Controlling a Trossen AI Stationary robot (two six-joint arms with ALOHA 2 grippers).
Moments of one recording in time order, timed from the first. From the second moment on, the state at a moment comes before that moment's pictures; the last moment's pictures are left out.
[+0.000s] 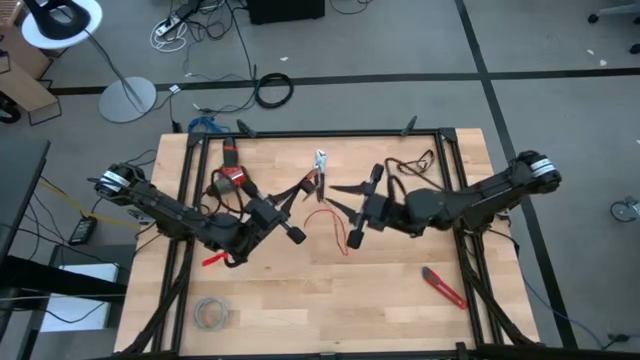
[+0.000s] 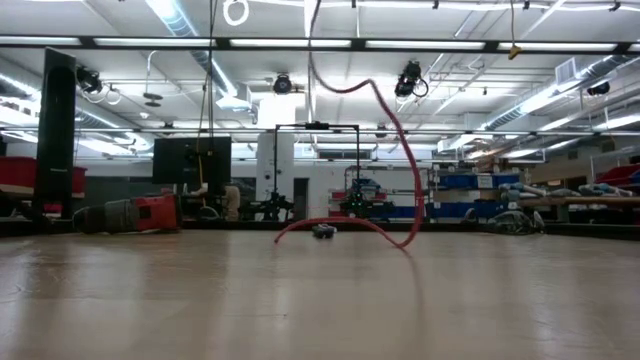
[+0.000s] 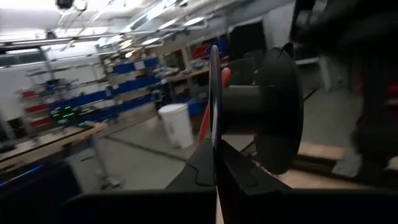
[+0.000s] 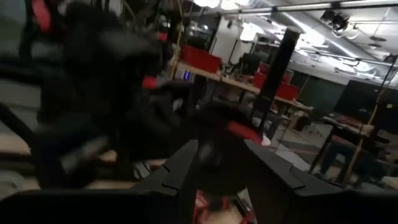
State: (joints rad) left arm -0.42 1.43 0.90 0.89 -1.18 0.49; right arm 0.33 1.40 1.11 0.41 0.69 -0.40
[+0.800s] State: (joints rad) left arm -0.38 1.41 0.55 1.56 -0.69 0.39; right arm 0.32 1.44 1.11 0.55 0.55 -0.36
